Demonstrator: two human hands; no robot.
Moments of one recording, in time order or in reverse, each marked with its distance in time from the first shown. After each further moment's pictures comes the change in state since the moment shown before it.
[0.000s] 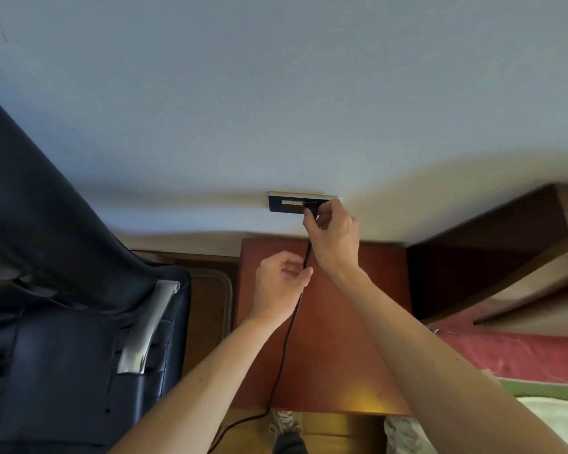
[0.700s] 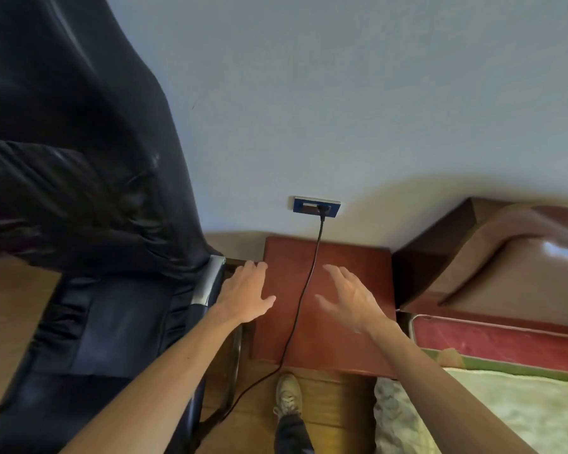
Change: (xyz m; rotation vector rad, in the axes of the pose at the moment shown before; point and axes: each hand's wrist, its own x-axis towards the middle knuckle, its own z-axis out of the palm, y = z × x) left_hand -0.126 0.045 -0.131 0.972 -0.221 0.136; right_hand -0.164 -0.037 -0.114 -0.469 -0.588 -0.201
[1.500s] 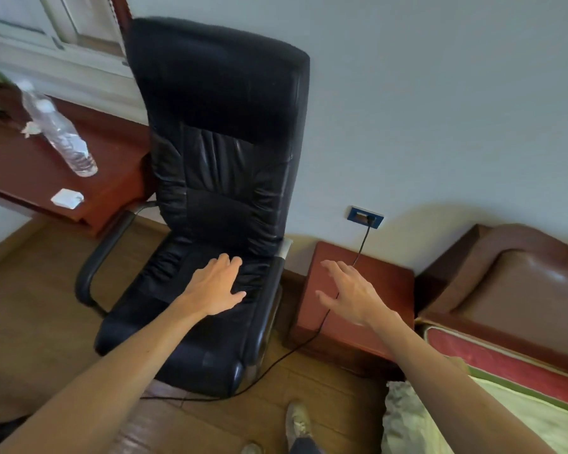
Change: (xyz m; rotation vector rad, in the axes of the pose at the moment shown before) left_hand -0.321 -0.122 -0.049 0.114 0.252 -0.121; right_hand -0.197 -0.194 0.011 -0.231 0.083 -0.346
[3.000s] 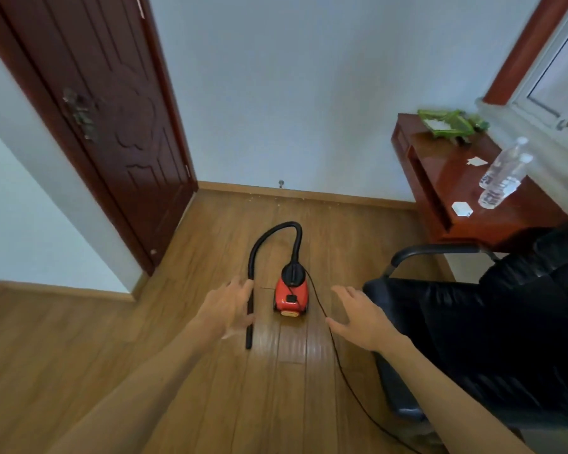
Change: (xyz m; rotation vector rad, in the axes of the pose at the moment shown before) left_hand -0.581 0.005 0.069 -0.187 0.164 -1.287; right_hand -0.173 -0.380 0.141 -0.133 -0.445 -1.235
